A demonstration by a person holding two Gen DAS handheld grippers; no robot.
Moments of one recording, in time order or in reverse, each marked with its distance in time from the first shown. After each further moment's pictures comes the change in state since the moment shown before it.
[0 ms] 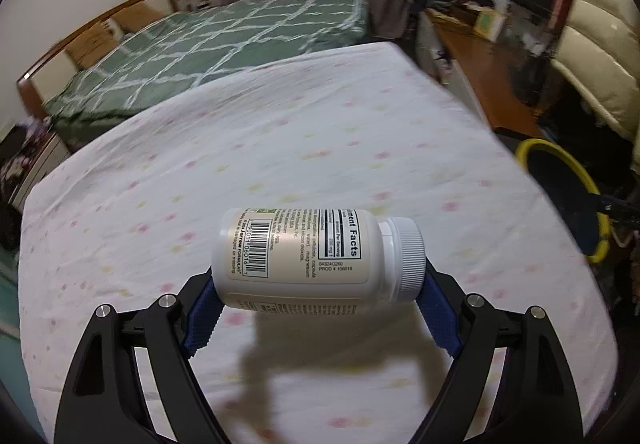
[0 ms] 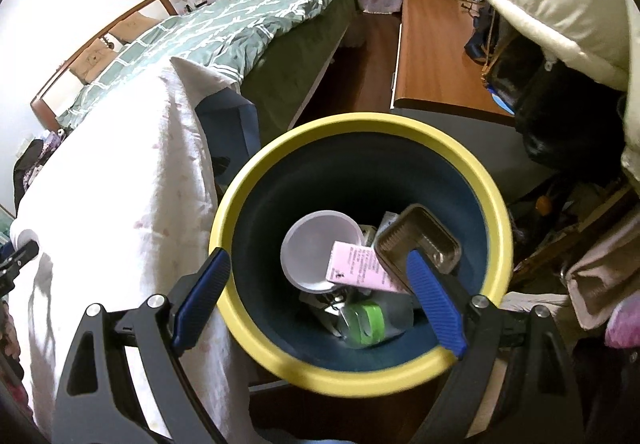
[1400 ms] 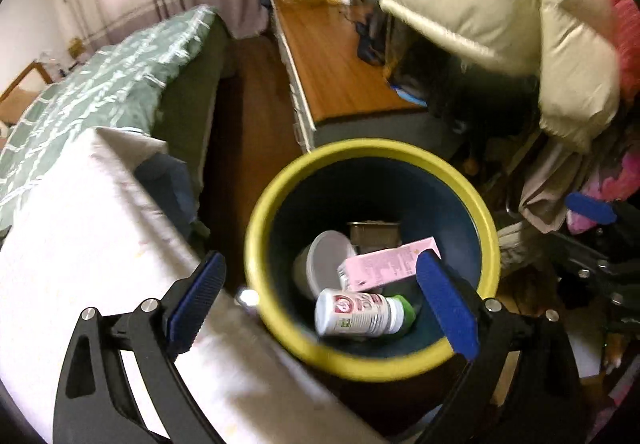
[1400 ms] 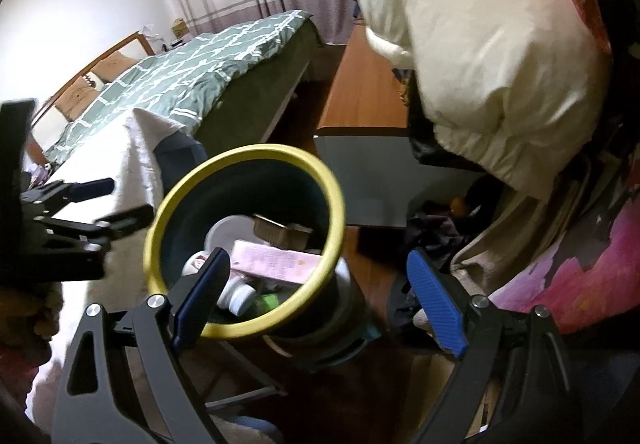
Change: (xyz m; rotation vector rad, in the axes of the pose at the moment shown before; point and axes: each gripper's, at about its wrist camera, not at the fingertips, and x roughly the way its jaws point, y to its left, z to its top) left arm 0.036 -0.288 0.070 0.333 0.008 -0.250; right arm -0.071 -0.098 -0.027 0.058 -0.130 -0.056
